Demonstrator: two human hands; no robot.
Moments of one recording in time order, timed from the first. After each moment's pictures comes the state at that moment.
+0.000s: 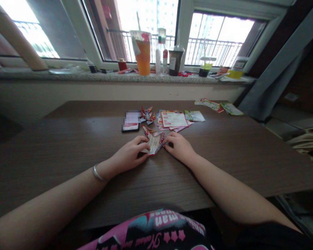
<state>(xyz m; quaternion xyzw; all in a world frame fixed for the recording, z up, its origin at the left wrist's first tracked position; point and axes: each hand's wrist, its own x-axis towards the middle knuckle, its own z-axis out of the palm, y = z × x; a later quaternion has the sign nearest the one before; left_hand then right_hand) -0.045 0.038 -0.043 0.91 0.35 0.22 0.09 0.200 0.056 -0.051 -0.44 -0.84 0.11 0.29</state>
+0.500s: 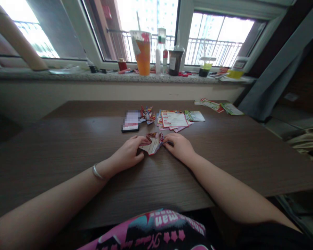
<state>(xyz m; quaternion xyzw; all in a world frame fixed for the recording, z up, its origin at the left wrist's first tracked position) -0.045 0.040 -0.044 0.88 0.39 0.25 0.12 0.196 0.052 -0.045 -0.44 -0.84 0.09 0.30</state>
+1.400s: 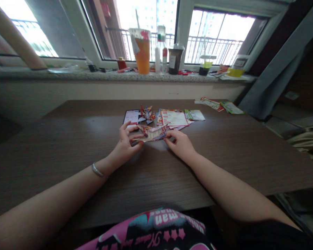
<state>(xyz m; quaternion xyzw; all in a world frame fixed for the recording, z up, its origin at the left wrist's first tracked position) -0.043 0.056 -0.067 0.69 0.40 0.50 0.33 0.197 0.054 -0.053 -0.47 -0.77 0.16 0.39</state>
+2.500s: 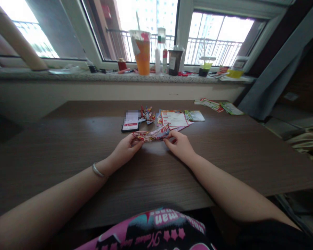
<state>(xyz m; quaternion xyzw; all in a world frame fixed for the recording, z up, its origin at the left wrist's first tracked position) -0.040 0.052 -0.054 0.70 0.41 0.43 0.39 0.194 0.053 -0.053 -0.49 -0.74 0.19 0.42</state>
